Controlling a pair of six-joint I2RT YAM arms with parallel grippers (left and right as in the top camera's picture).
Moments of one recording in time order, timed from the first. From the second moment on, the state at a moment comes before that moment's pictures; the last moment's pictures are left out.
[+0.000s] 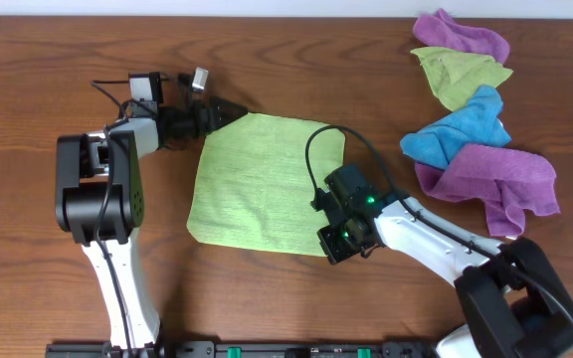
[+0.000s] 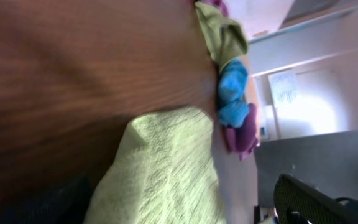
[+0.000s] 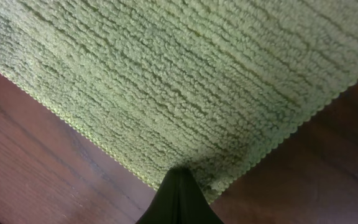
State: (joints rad) left arm 0.06 2.29 1.34 0.11 1.27 -0.37; right arm 0.57 1.66 0.80 -0.62 -0.28 0.13
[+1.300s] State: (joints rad) left arm 0.20 2.30 1.34 0.99 1.46 -1.03; right arm 0.57 1.57 1.10 -0.87 -0.08 0.21
